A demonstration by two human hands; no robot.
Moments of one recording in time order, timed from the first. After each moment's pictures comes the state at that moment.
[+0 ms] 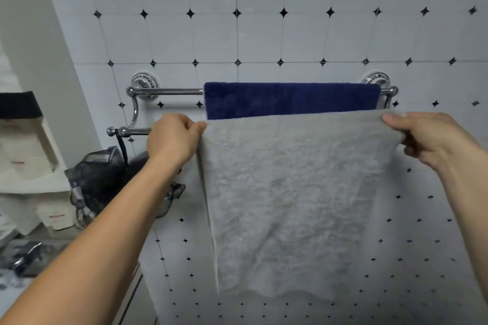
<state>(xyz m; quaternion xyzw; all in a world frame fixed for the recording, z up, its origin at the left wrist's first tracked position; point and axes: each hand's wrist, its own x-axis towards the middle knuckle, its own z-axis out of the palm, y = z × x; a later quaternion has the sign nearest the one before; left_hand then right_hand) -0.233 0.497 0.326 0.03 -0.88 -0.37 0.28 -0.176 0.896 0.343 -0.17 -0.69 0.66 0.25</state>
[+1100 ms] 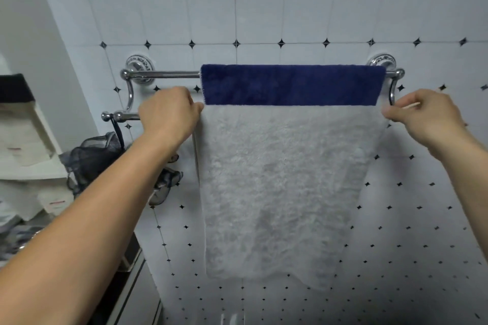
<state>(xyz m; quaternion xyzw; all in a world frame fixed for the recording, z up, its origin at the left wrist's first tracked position) -0.247 0.498 0.334 0.01 -0.92 -0.12 0.36 -0.183 0.908 0.325 -0.18 -0.85 0.37 0.32</state>
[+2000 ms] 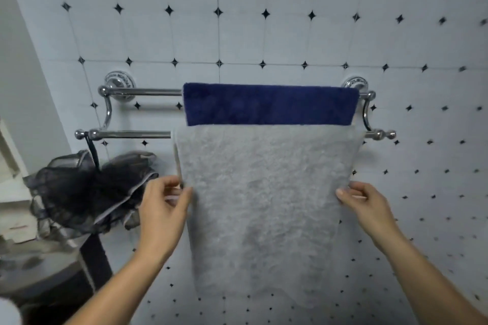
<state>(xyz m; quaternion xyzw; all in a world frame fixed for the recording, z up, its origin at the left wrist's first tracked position) -0.197 0.502 0.193 -0.05 -0.77 -0.54 0.33 -0.166 0.889 0.184 -0.16 -0.79 0.53 0.25</state>
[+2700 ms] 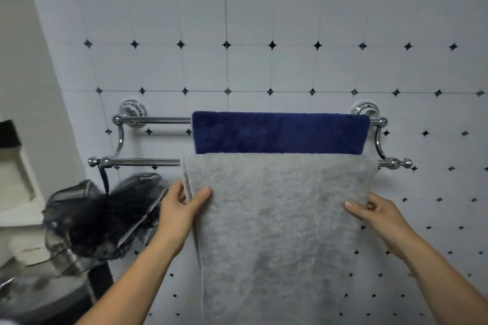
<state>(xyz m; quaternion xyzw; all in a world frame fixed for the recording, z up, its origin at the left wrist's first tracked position) -0.265 0.514 0.206 -0.08 -0.67 -0.71 0.20 -0.218 0.926 0.200 -0.06 -0.74 0.64 0.18</state>
